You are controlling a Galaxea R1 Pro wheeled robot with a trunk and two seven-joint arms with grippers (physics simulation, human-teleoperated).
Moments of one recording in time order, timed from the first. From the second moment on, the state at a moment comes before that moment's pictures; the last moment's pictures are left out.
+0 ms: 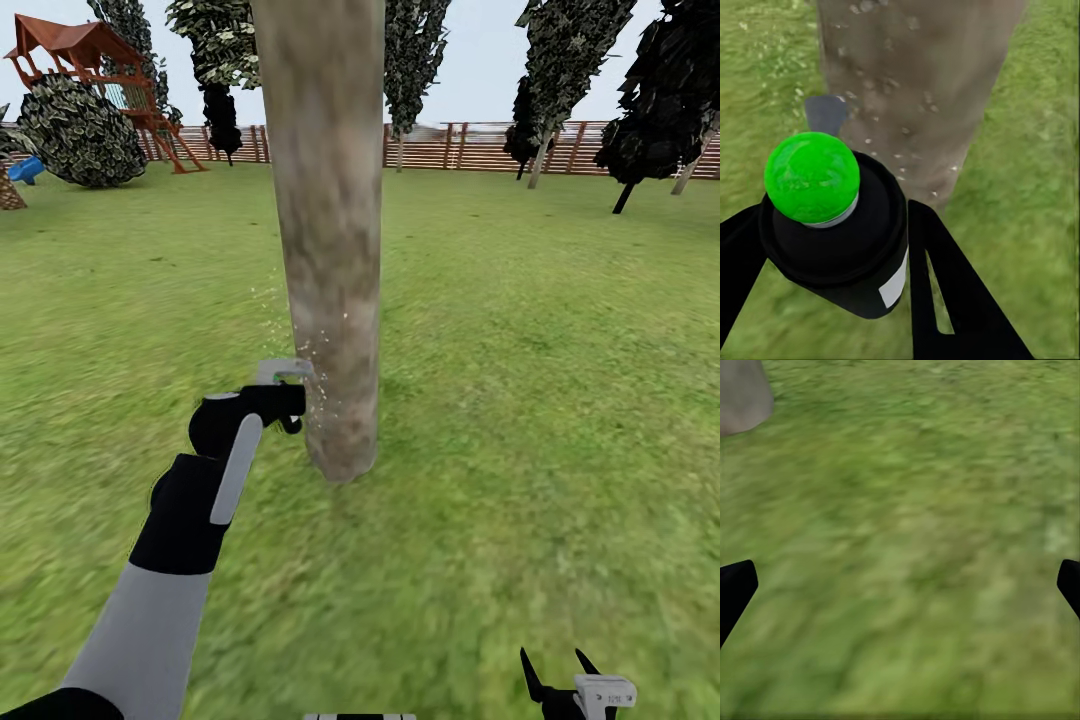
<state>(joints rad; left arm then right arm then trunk) -0.80 -0.12 -0.18 -1.52 0.22 0.99 0.27 -0.35 -0.17 -0.50 -0.06 0.20 -0.99 0.31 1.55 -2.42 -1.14</state>
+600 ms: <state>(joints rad) -0.90 -0.14 -0.16 -1.50 0.22 1.00 0.27 -0.35 -0.17 -0.50 -0.06 0.20 -0.99 0.31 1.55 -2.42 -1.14</state>
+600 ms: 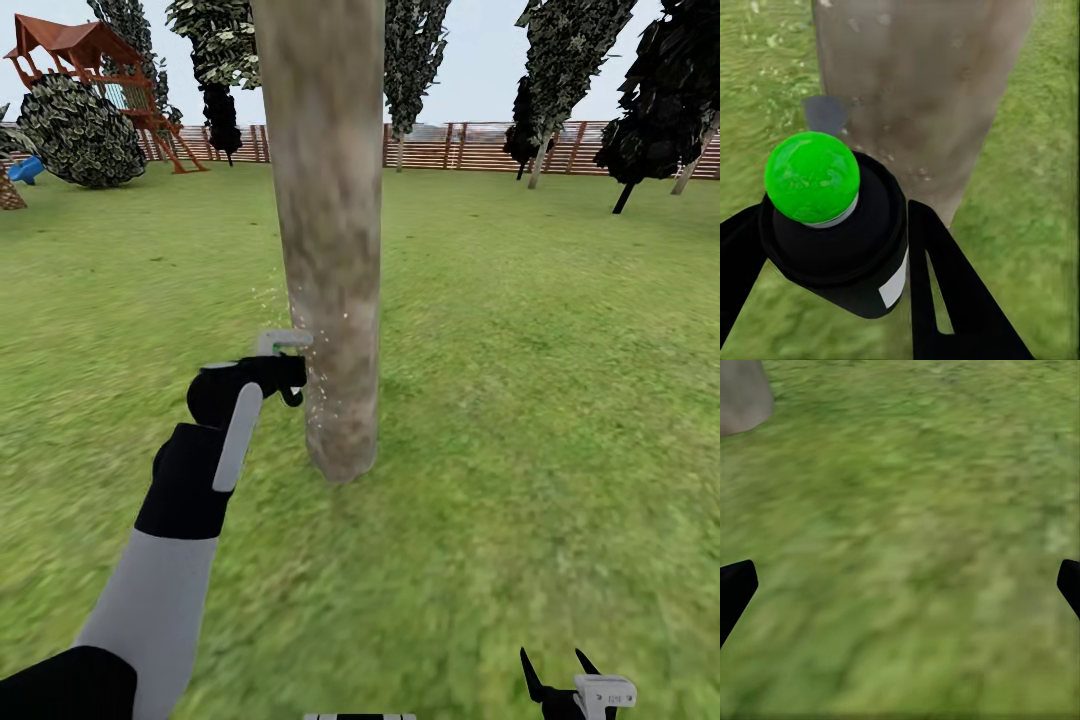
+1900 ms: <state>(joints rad) -0.63 -0.06 -0.26 -1.29 0.21 0.78 0.25 -0.35 -0.17 -0.50 -0.06 0.20 -0.99 0.31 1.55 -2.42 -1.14</state>
